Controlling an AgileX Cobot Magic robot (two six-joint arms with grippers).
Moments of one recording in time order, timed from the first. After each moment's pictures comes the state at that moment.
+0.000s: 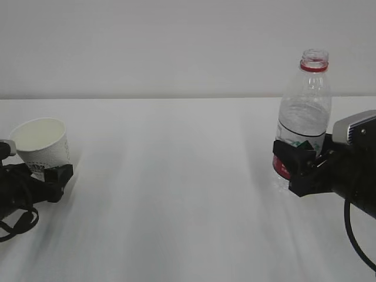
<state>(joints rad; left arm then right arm) -0.14 2.03 -0.39 0.08 -1.15 -0.12 0.23 1.68 -0.30 -0.22 -1.07 0.07</state>
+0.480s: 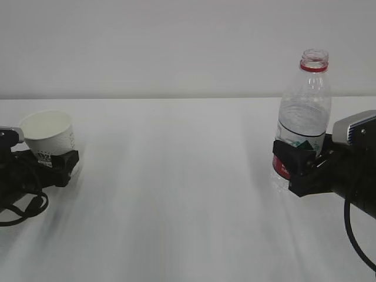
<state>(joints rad) -0.14 2.07 -0.49 0.08 -1.15 -0.12 0.23 1.68 -0.30 -0.22 -1.07 0.07</state>
